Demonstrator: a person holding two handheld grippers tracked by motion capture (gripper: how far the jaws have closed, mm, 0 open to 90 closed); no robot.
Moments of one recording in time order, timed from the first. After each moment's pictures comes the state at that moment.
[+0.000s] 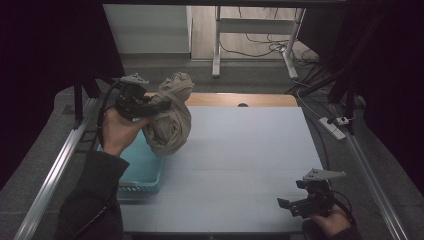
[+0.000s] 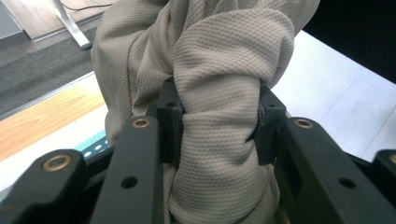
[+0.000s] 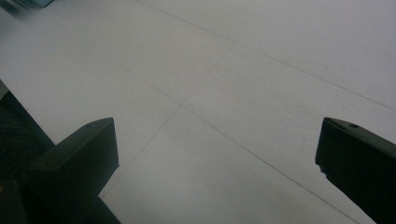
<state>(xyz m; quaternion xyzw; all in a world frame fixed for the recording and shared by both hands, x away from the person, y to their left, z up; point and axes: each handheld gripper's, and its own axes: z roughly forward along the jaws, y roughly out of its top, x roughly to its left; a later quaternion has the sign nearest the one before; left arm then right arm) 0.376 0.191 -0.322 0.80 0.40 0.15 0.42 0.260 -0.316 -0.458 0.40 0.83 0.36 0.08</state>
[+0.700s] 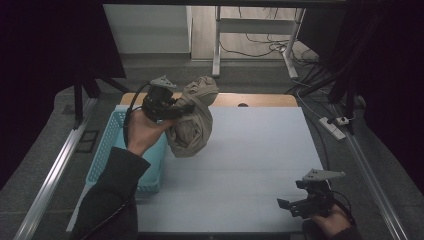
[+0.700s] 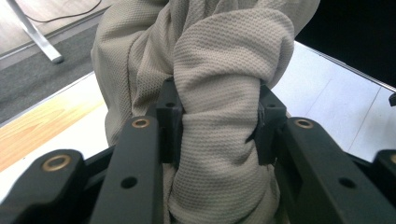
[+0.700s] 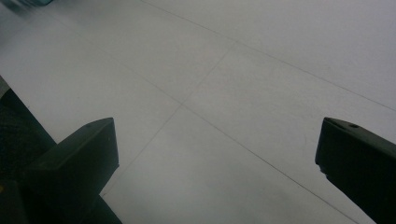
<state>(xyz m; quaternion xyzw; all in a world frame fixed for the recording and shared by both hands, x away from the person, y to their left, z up) 0.387 0.134 -0.331 0.82 0.35 0.14 0.43 0.260 -0.316 -0.458 0.40 0.84 0.36 0.08</state>
